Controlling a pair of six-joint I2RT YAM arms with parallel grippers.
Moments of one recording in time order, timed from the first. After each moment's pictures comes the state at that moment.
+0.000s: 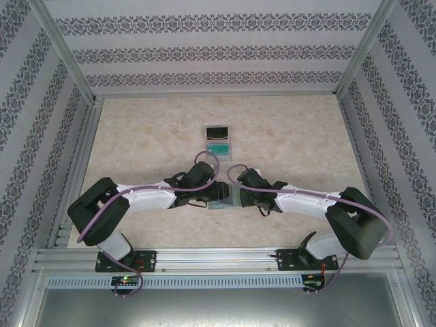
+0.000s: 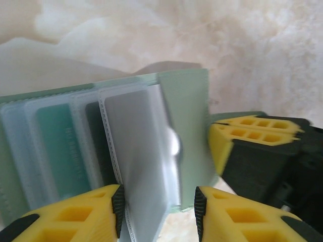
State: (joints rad) left arm -0.82 1.60 0.76 0.06 0.21 -0.92; right arm 0.75 1.41 0.59 -0.28 0.17 0.57
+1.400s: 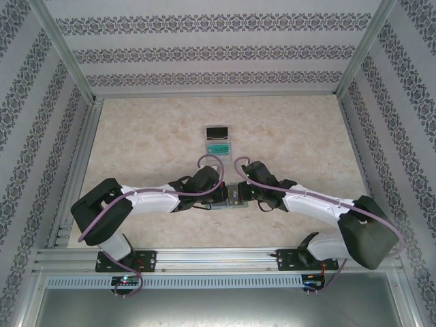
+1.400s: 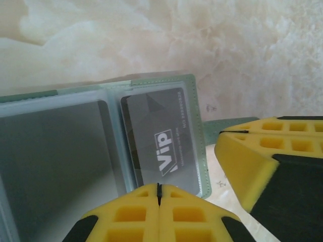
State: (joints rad) left arm -0.87 1.63 0.77 0.08 0.09 -0.95; right arm 0.69 1.33 0.60 -0.21 -0.04 0.56
